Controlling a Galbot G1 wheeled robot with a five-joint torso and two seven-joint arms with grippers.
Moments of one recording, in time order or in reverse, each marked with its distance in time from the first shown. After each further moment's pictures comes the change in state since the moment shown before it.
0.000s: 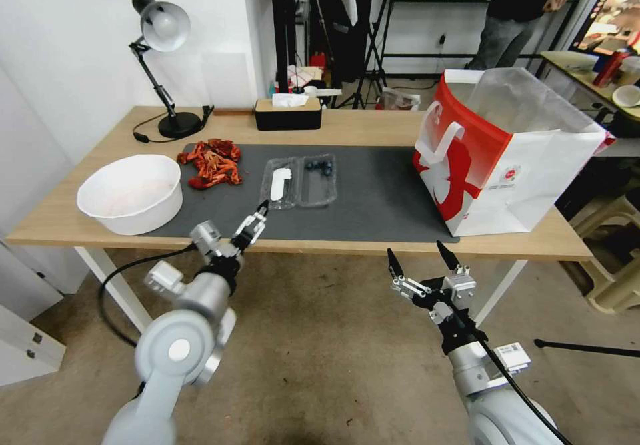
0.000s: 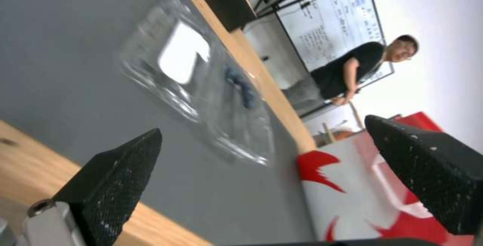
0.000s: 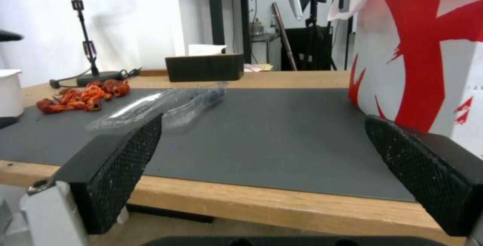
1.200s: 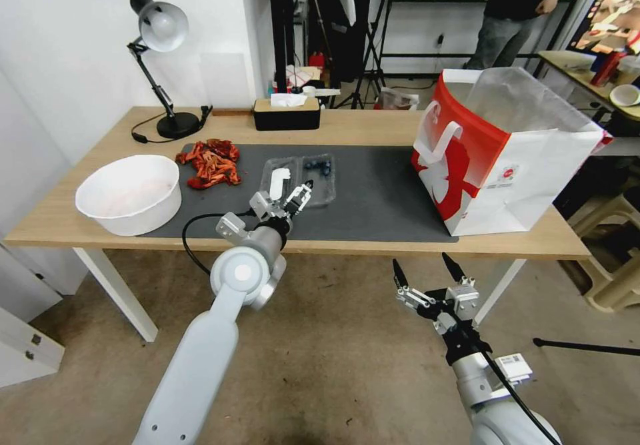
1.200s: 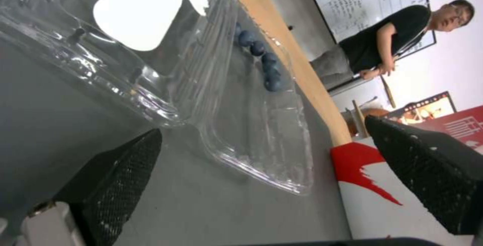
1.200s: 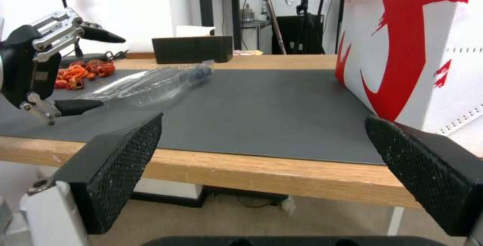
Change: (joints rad) left arm -0.329 -0.057 0.159 0.324 0.013 0.013 -0.121; right arm -0.025 0.028 0.018 -0.038 -0.032 0.009 -0.006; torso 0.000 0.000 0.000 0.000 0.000
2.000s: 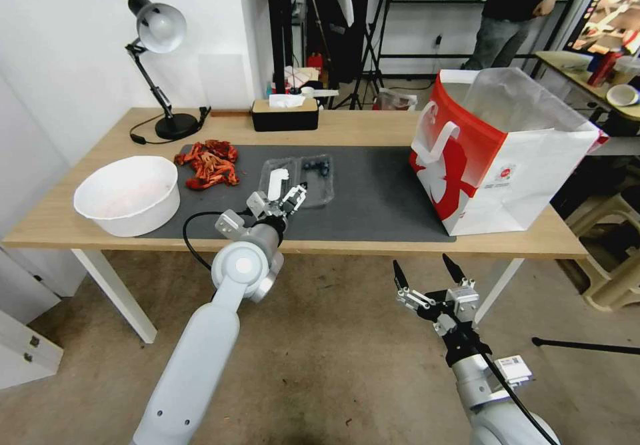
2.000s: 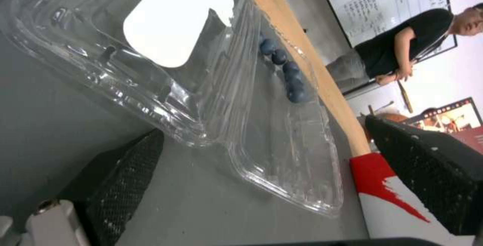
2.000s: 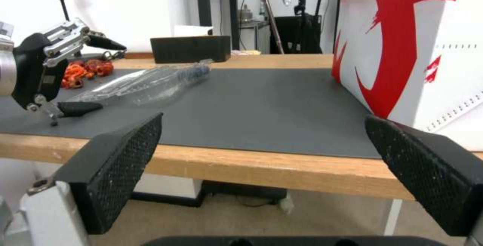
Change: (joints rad) left arm -0.021 -0.004 -0.016 0.044 0.010 -0.010 -0.028; right arm -0.018 0.004 -0.002 -0.002 -0.009 0.016 0.000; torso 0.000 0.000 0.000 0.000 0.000
